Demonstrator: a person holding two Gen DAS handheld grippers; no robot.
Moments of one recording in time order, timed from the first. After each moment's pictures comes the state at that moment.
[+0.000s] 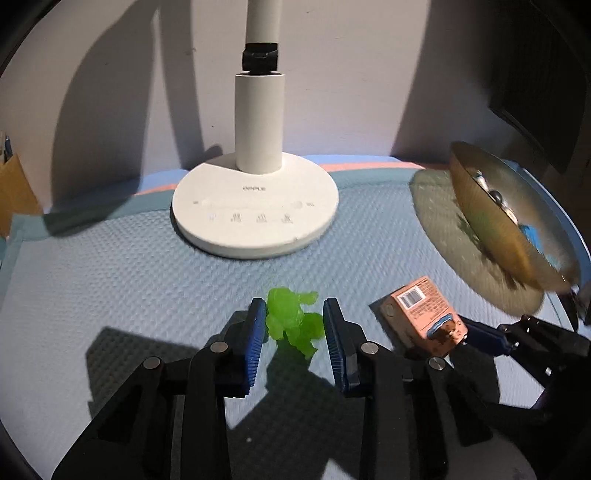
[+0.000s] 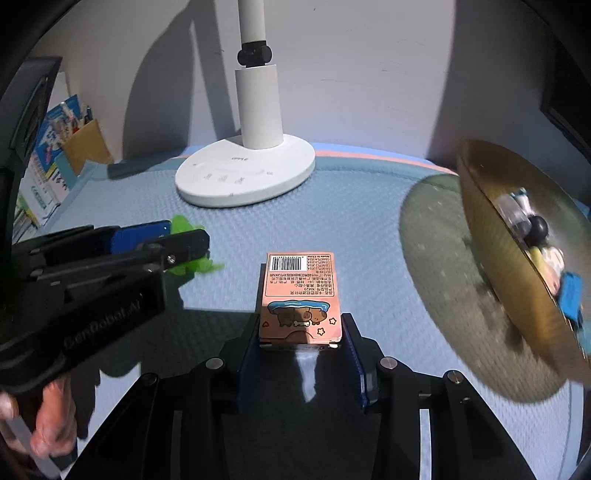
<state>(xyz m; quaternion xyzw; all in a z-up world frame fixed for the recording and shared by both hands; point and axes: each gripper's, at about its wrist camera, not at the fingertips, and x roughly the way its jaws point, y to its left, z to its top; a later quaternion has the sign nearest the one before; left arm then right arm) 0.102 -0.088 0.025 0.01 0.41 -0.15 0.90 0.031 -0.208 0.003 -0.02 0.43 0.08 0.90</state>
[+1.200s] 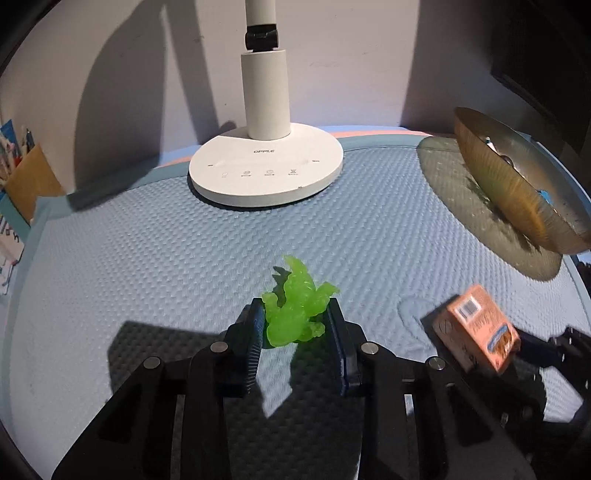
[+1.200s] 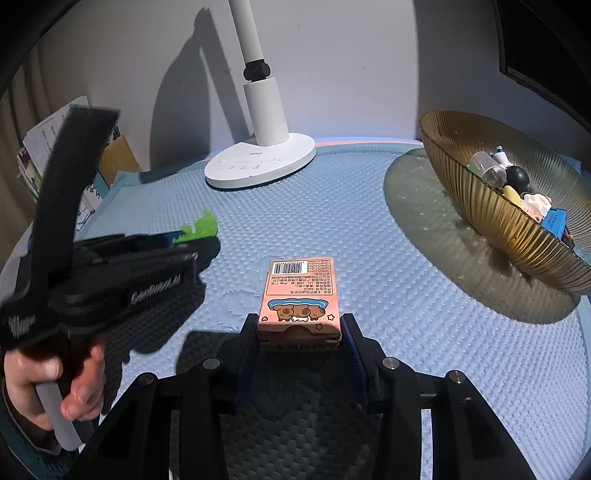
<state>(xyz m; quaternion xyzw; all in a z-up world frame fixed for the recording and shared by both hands) 0.073 -0.096 0.013 0.05 0.43 -0.10 0.90 -0.025 -0.233 0.005 0.04 0.42 0.12 0.90</state>
